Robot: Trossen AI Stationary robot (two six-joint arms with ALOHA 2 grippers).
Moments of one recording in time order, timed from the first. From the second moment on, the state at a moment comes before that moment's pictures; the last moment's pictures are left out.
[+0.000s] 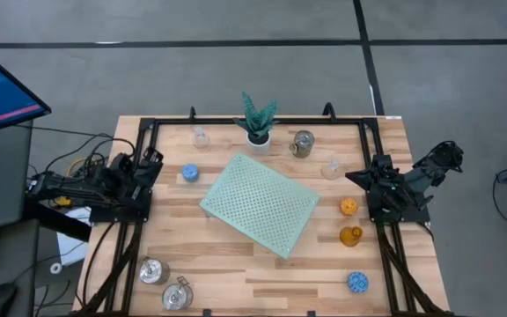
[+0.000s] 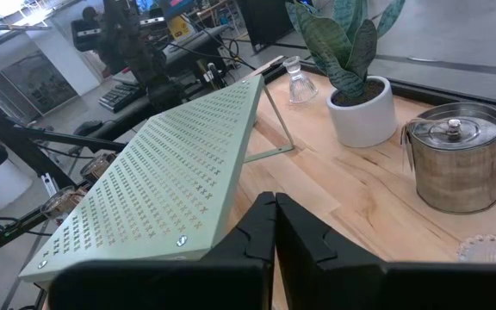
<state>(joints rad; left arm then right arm) -0.10 0.19 0.01 0.93 -0.17 -0.21 0.63 0.01 0.41 -0.73 0.88 0.70</state>
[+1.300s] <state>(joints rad) -0.10 0.20 0.02 1.03 -0.27 -0.28 0.63 0.01 0.41 -0.73 0.88 0.70</state>
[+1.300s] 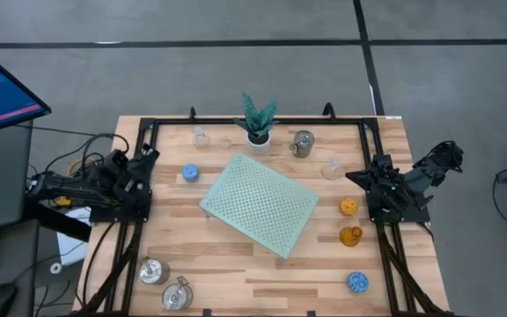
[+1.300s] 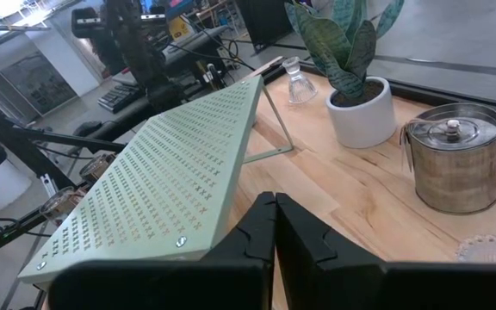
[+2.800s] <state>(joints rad) -0.10 0.01 0.15 0.58 -0.29 -0.36 0.63 0.21 0.58 -0.12 1.28 -0.09</state>
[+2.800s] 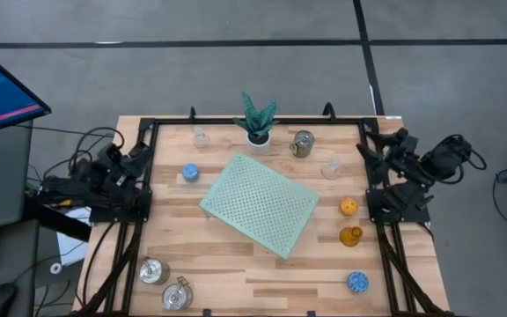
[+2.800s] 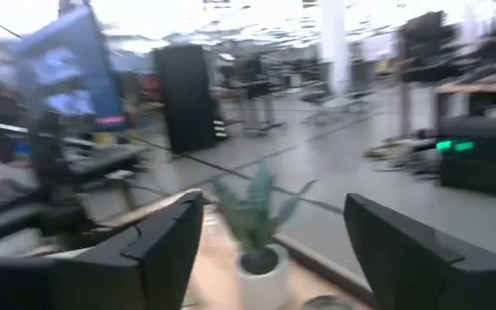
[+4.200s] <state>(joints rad) -0.10 0.02 0.15 0.57 -0.35 -0.33 -0.28 1.17 1.29 -0.84 0.42 0.23</state>
